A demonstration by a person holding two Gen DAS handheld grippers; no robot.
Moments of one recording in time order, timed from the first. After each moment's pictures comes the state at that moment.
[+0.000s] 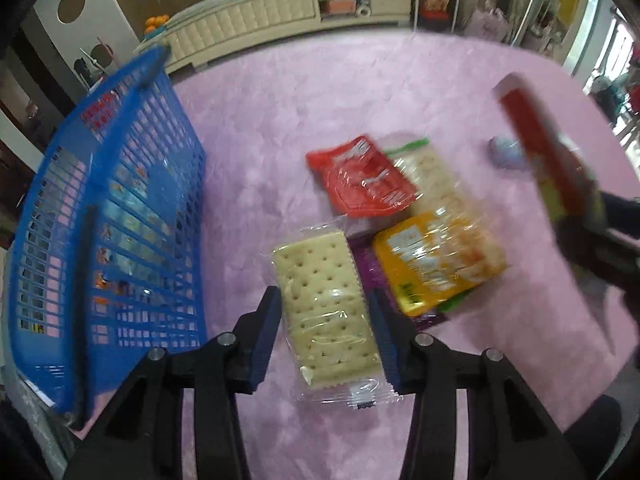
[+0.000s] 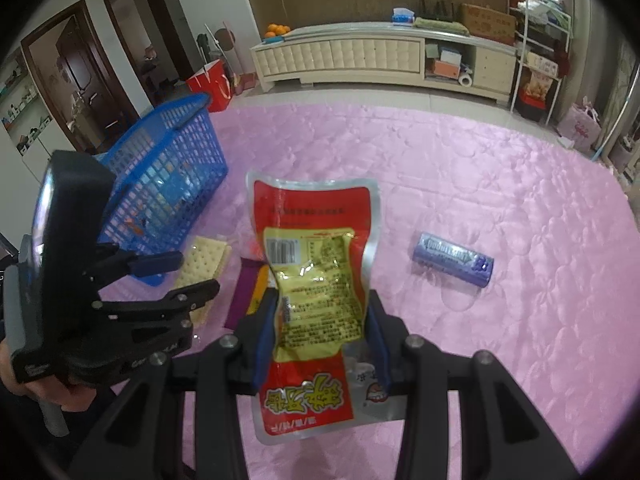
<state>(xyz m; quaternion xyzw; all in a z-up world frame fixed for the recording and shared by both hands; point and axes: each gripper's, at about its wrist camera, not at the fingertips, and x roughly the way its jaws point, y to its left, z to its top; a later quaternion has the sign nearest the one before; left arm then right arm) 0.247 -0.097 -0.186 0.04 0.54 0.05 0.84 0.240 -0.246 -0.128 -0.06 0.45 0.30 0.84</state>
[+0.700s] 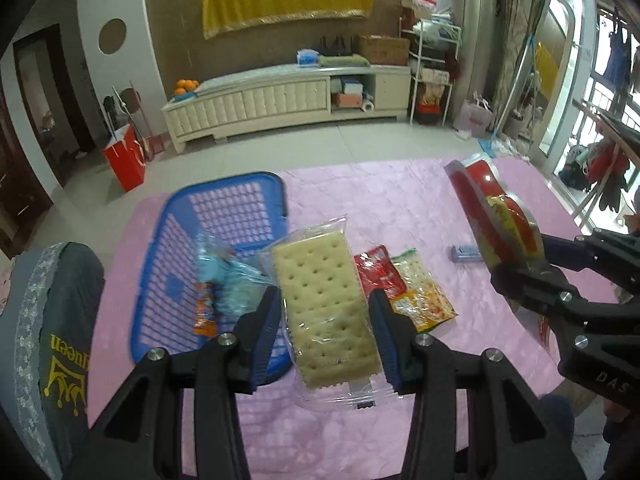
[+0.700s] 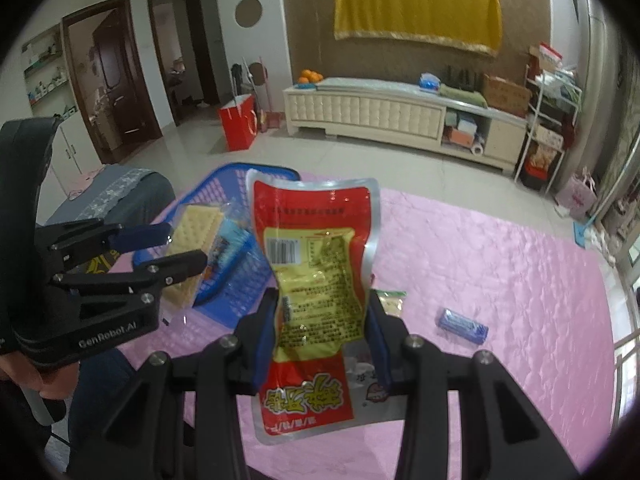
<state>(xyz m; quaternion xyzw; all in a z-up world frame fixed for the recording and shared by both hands) 0.159 -0.035 -0.034 0.00 0.41 0.04 0.91 0.172 -0.191 -0.021 -0.09 0.36 0.32 0.87</state>
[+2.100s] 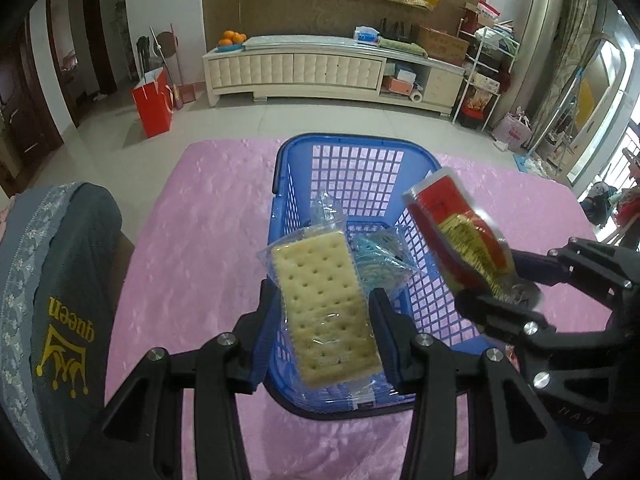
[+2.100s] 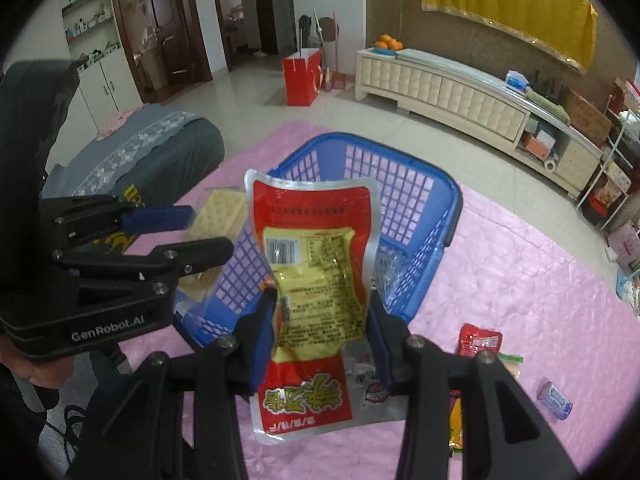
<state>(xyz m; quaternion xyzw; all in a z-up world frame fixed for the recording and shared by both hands) 0.163 0.128 -0.080 -0.08 0.45 0.08 0.89 0.197 -0.018 -0.077 -0.18 0.40 0.40 0.81</state>
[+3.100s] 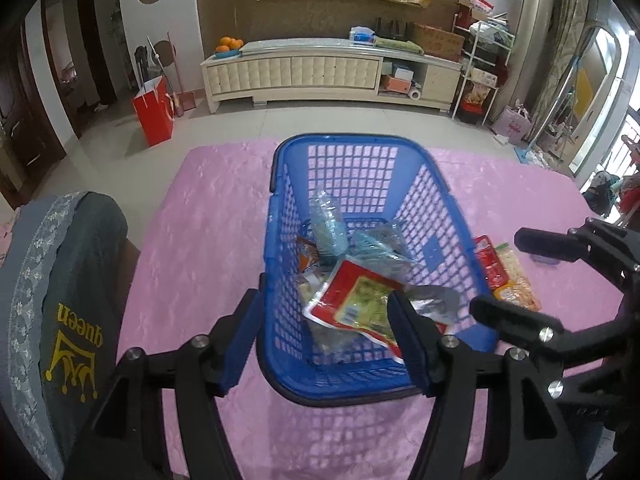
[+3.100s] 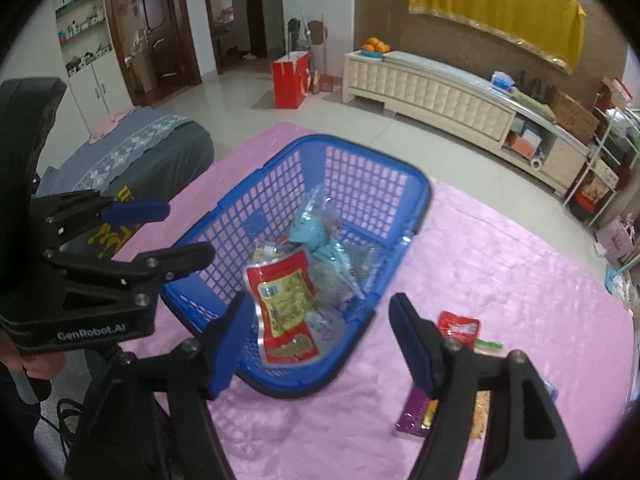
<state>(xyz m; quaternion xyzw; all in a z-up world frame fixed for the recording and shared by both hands) 0.147 0.112 -0.066 -0.06 0.44 0.08 0.89 0.188 -0.044 -0.055 -0.17 0.39 0.38 0.82</state>
